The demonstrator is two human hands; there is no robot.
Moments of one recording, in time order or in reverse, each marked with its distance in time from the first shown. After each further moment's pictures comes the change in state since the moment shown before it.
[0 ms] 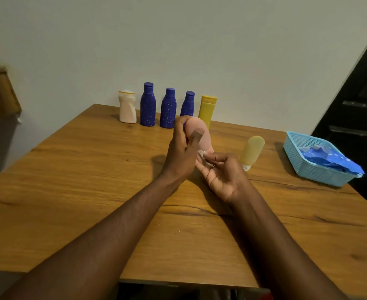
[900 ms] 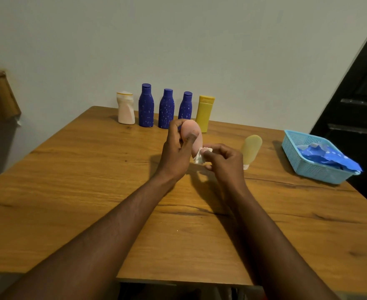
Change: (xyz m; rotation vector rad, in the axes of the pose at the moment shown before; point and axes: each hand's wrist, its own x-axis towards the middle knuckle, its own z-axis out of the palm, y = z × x) left_hand 0.000 -0.005 -0.007 0.015 0.006 -0.093; right_hand 0.004 0.002 -0.017 -0.967 0.229 -0.629
